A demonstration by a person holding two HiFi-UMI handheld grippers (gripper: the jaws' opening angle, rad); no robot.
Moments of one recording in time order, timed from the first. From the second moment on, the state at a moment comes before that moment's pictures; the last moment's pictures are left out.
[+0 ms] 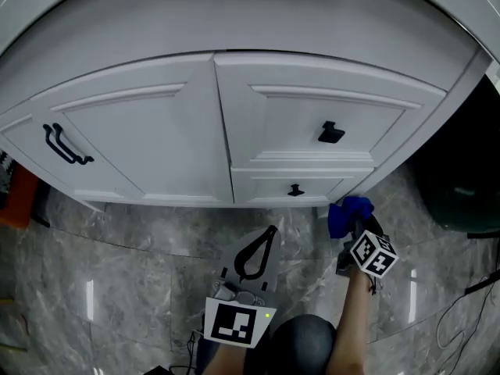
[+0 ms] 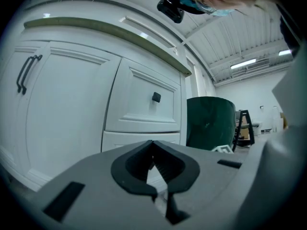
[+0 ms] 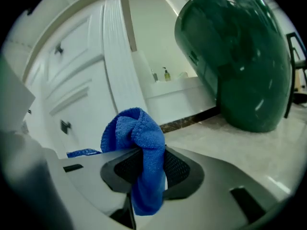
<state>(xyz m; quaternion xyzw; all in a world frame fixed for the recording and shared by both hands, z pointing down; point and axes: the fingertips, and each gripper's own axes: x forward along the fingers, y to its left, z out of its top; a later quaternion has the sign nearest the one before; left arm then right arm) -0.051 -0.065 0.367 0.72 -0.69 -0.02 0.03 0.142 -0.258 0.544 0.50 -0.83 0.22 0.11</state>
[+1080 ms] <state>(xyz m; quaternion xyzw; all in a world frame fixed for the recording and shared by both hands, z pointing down) 0.003 0.055 -0.107 0.69 -0.70 0.09 0.16 0.111 -0.010 -0.095 0.18 -0.97 0.14 0.14</state>
